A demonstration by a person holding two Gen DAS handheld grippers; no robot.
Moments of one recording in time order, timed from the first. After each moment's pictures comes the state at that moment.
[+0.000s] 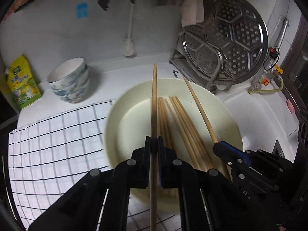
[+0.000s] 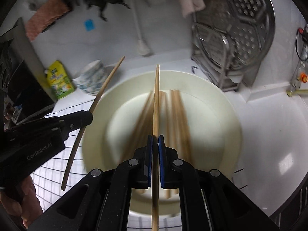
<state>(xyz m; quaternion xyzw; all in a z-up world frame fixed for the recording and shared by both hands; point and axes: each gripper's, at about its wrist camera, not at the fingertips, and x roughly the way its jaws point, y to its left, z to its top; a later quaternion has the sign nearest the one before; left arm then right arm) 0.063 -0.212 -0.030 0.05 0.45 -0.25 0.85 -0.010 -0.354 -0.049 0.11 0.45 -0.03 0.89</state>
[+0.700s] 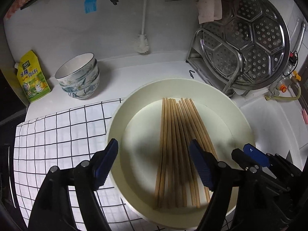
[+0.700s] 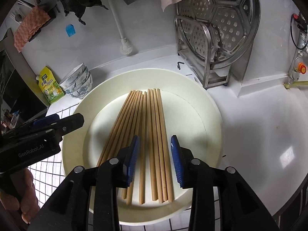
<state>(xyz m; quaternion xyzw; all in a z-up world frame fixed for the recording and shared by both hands) 0.075 -0.218 -0.035 0.05 0.46 -0.18 0.87 -0.008 -0.390 -0.057 0.12 0.46 -0.04 0.88</state>
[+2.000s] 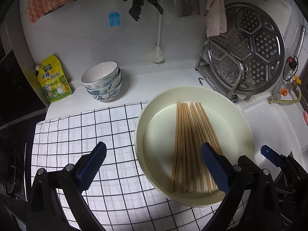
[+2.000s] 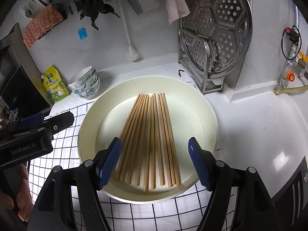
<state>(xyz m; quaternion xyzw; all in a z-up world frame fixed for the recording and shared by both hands) 0.050 -0.179 0.005 0.06 0.45 -0.15 0.88 -0.033 -0.361 -0.023 0.10 0.45 -0.06 0.89</state>
